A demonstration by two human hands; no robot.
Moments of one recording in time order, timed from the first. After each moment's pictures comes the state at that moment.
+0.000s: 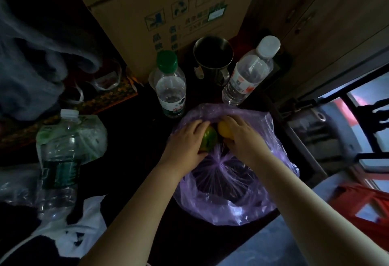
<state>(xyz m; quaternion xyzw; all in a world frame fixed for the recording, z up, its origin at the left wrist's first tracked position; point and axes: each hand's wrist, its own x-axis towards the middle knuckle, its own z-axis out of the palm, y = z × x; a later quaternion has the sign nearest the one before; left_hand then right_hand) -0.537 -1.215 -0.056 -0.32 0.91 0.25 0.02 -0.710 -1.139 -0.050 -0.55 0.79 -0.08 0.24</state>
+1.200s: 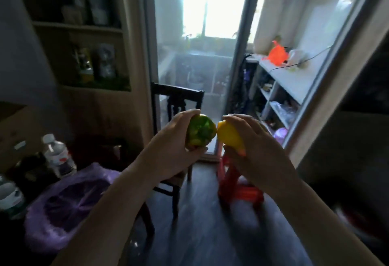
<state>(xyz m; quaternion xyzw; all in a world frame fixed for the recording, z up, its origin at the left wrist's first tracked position) -0.530 -0.818 0.288 0.18 0.90 0.32 -0.21 -0.532 -0.611 0.298 -0.29 0.89 -0.21 -0.28</state>
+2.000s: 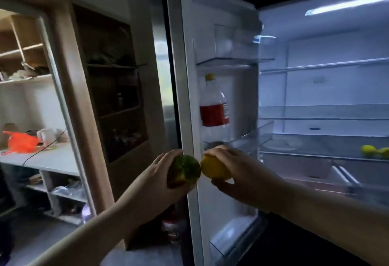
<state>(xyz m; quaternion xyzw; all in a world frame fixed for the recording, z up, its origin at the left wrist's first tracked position) -0.461 -0.460 0.414 0.70 0.61 0.36 -0.06 -0.251 -0.359 0.420 0.18 0.94 -0.03 -0.30</state>
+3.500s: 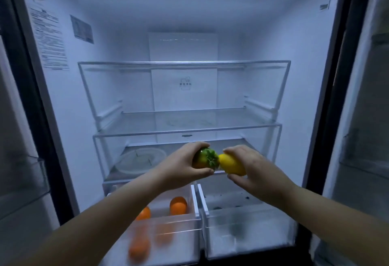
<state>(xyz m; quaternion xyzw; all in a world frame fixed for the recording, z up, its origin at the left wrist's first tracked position) -0.023 -0.002 0.386 0.86 0.39 0.30 0.13 0.196 -0.049 0.374 0.47 0.82 0.08 -0.32</state>
